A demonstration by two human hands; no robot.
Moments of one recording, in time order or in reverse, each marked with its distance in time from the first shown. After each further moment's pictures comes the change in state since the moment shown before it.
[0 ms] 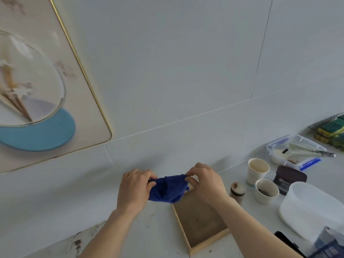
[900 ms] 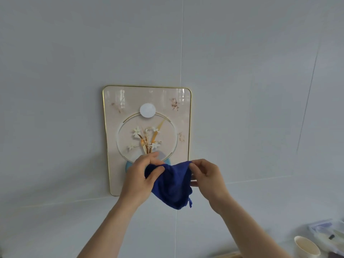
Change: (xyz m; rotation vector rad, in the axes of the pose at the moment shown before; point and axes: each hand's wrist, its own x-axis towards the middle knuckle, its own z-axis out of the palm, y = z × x) left_hand -0.041 -0.102 -0.277 -0.726 0.463 0.102; right_hand -0.003 -0.323 -0.071 0.802 0.162 -0.101
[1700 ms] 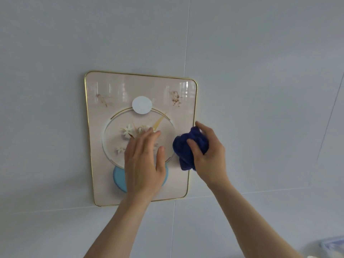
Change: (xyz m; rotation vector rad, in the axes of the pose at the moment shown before) left_hand 0.070 -0.020 0.053 0.508 0.370 0.258; right_hand 0.090 -0.014 0.009 -0.120 0.182 -0.420
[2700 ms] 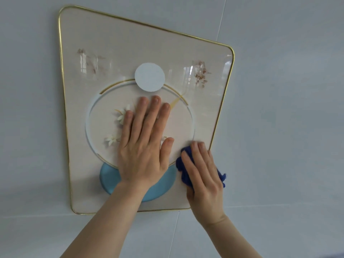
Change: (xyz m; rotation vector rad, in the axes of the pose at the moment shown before) left_hand 0.029 -0.066 0.062 0.409 0.171 0.288; right_hand -0.019 0.146 0.070 -0.566 0.080 -0.763
